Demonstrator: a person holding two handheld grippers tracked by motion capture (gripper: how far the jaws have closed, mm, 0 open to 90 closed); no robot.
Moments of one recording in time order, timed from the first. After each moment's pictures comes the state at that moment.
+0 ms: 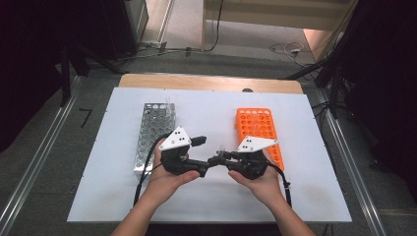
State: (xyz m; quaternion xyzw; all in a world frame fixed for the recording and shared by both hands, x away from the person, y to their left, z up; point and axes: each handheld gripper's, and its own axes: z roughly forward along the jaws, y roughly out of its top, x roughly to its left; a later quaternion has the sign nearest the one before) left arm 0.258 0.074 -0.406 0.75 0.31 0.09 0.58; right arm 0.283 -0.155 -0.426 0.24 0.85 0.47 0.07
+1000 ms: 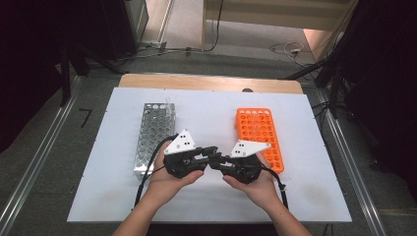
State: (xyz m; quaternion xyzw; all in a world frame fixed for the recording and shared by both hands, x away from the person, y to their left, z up) left arm 0.254 0.068 -0.407 0.77 0.28 0.10 0.56; right arm 0.274 -0.143 -0.426 0.21 0.86 0.46 0.07
